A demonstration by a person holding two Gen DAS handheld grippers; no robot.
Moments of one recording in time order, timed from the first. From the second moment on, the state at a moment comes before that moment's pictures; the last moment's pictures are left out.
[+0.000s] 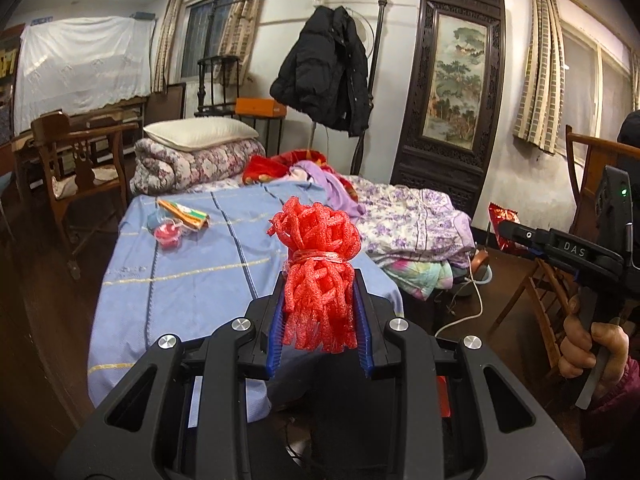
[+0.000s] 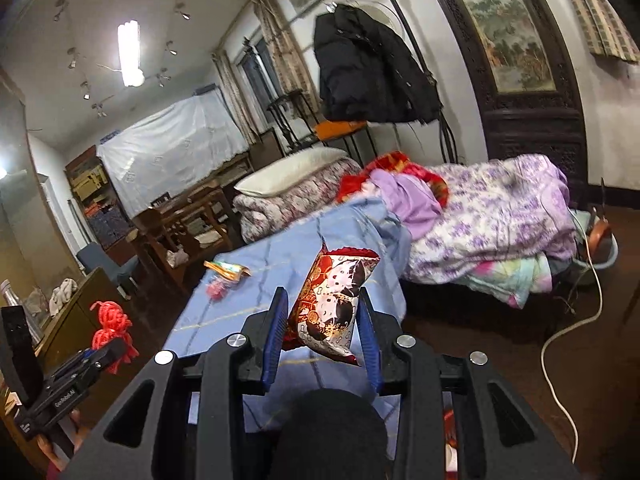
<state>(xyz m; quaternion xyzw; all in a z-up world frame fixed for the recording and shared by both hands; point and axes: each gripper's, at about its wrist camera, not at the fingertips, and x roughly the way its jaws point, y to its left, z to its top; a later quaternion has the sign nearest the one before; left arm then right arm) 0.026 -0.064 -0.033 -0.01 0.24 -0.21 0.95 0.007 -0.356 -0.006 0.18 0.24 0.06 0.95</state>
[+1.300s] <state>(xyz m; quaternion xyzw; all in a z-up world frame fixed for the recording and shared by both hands) 0.122 -0.332 -0.147 0.14 0.42 -0.43 0.79 0.038 -0.513 -0.157 0.32 0.37 -0.10 0.86</state>
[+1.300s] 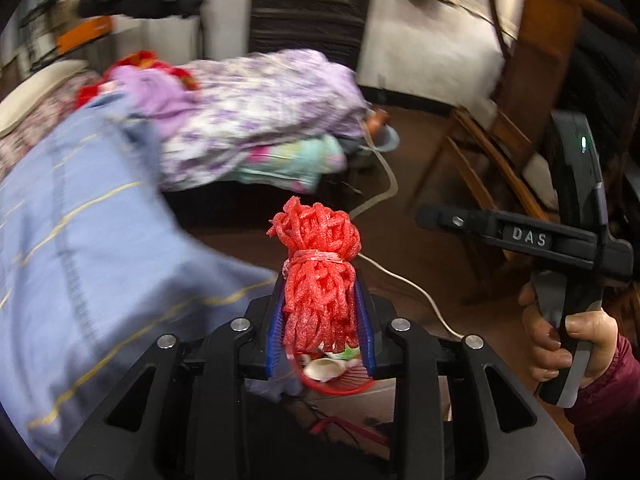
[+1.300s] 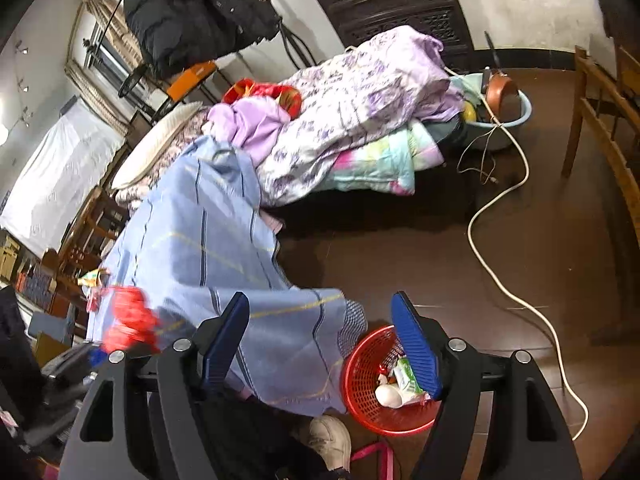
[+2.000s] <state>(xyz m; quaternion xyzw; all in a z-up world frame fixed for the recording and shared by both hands) 0.145 -0.279 -0.122 0.08 0.40 -0.36 0.84 0.034 -0.493 -0.116 0.29 0.34 -0.09 0.89</state>
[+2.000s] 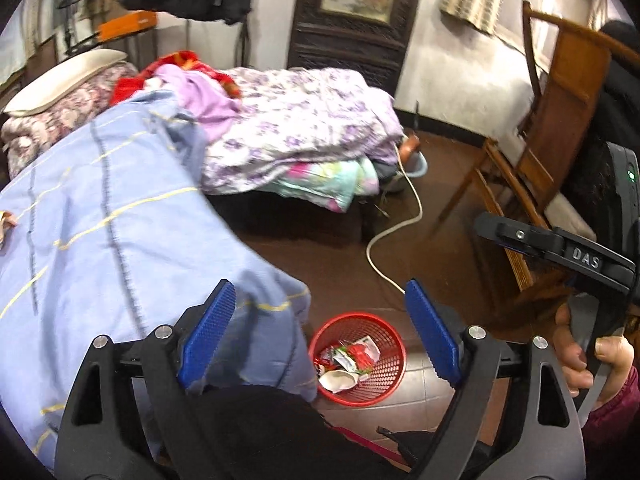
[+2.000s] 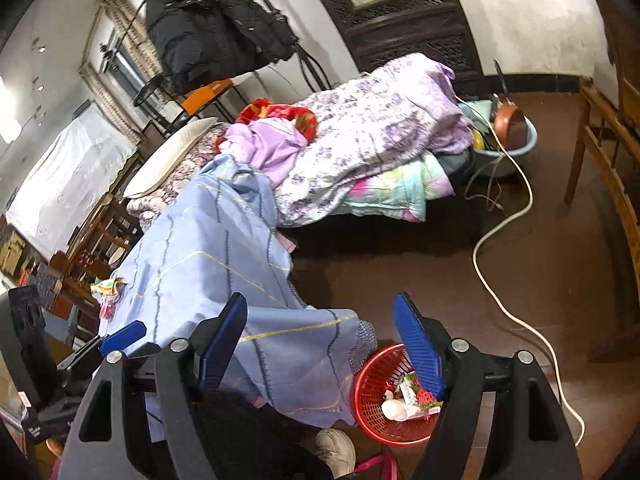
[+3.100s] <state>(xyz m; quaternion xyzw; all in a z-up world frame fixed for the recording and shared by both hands) 0.292 0.052 -0.123 -0.05 0.40 -0.02 0.91 0.192 -0.211 -0.139 0.05 0.34 0.02 0.94</state>
